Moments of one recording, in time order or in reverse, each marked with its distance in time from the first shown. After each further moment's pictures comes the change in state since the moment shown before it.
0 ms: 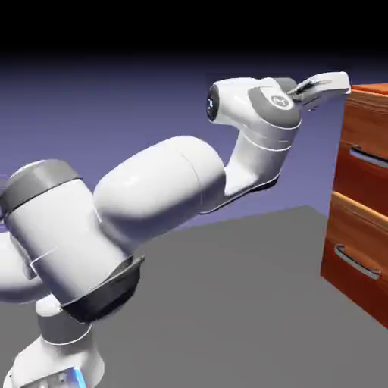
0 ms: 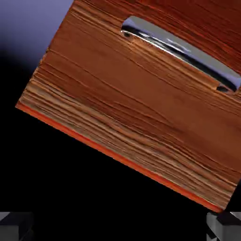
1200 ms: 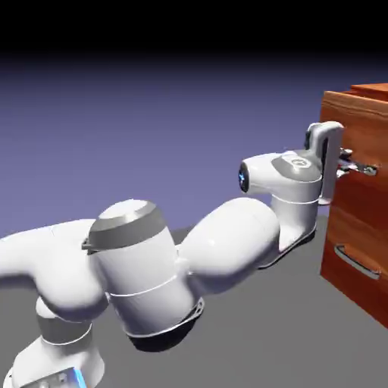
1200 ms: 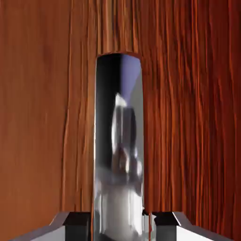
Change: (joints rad) arm 0.135 -0.142 -0.205 -0.078 -0.529 -0.143 -0.569
